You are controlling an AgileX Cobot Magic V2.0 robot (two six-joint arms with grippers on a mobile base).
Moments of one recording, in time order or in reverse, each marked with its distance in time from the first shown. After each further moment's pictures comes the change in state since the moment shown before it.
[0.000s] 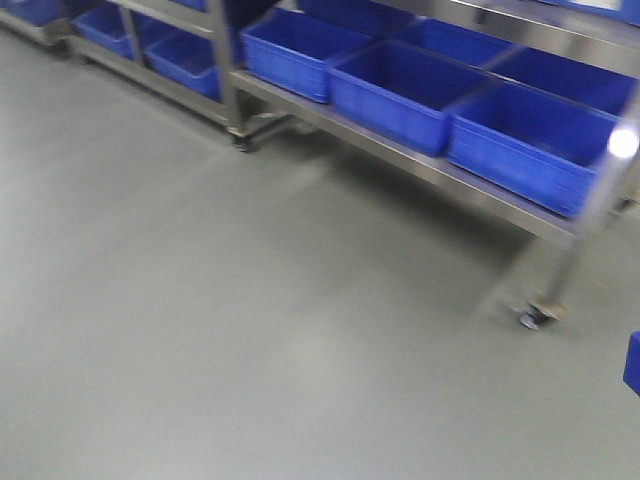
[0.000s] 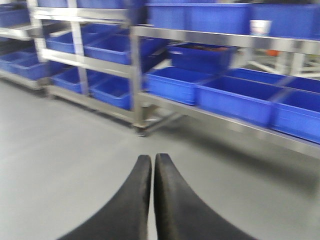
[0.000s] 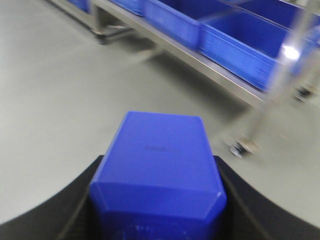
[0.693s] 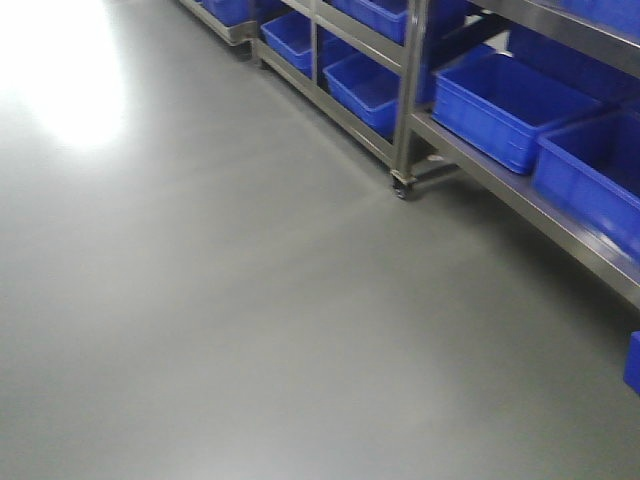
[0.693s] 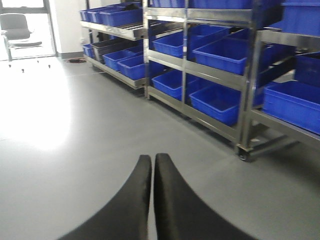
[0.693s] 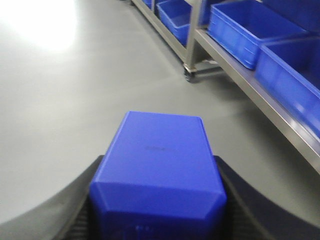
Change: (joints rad) left arm 0.000 0.000 0.000 0.000 0.000 0.000; right arm 0.000 0.000 0.000 0.001 0.000 0.000
